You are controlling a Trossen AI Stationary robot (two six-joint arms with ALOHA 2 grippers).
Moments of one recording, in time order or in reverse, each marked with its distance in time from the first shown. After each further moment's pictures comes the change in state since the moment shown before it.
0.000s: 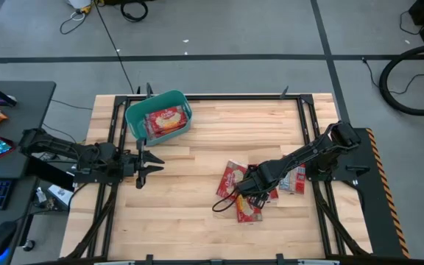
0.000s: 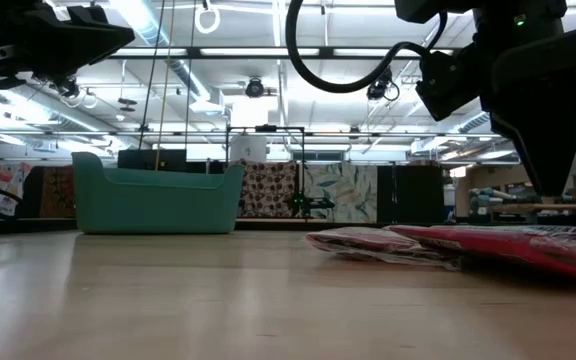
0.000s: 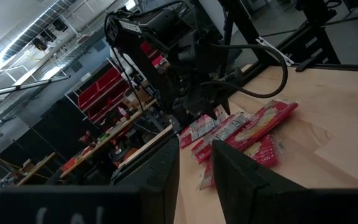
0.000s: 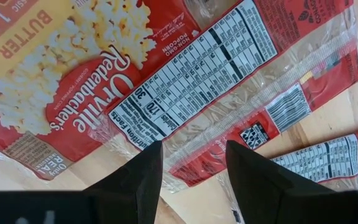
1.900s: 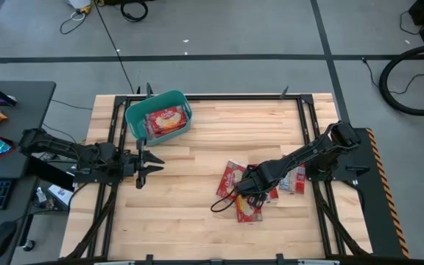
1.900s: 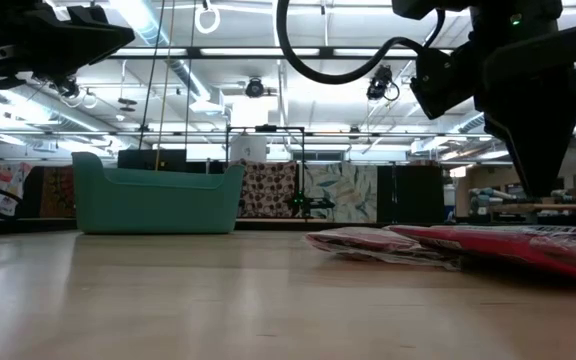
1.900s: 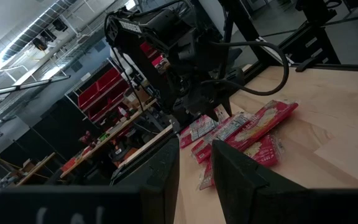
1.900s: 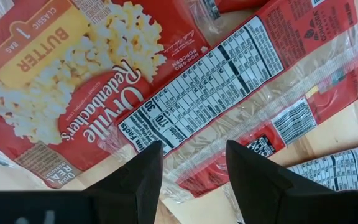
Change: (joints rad) left arm 0.000 0.000 0.000 0.000 0.000 0.000; right arm 0.000 0.000 0.000 0.035 0.018 -0.007
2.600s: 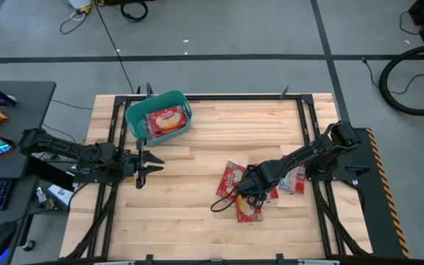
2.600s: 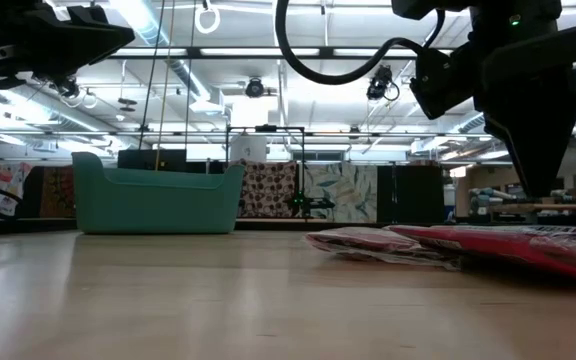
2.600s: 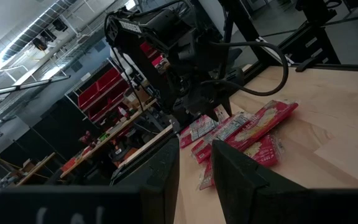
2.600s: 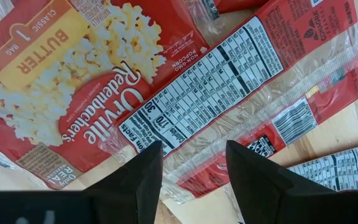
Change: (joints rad) left arm 0.000 0.000 0.000 0.000 0.000 0.000; right arm -0.001 0.000 0.000 0.002 0.000 0.007
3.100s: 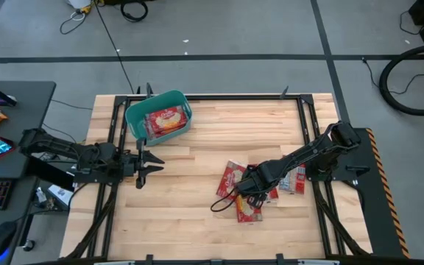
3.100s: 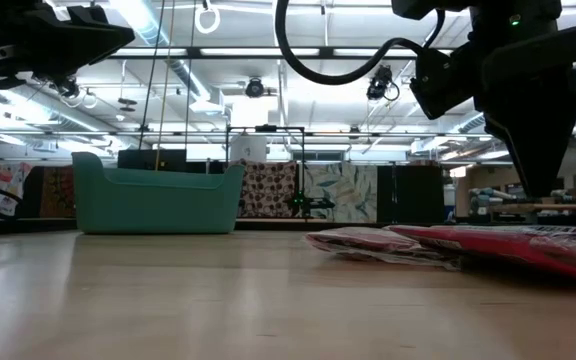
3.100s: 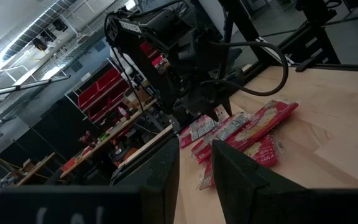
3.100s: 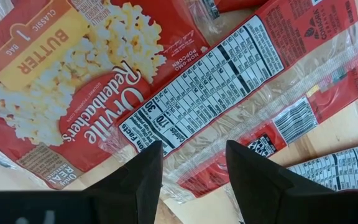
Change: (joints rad) left arm 0.000 0.000 0.000 0.000 0.000 0.000; right arm 0.000 0.000 0.000 0.000 -0.002 0.003
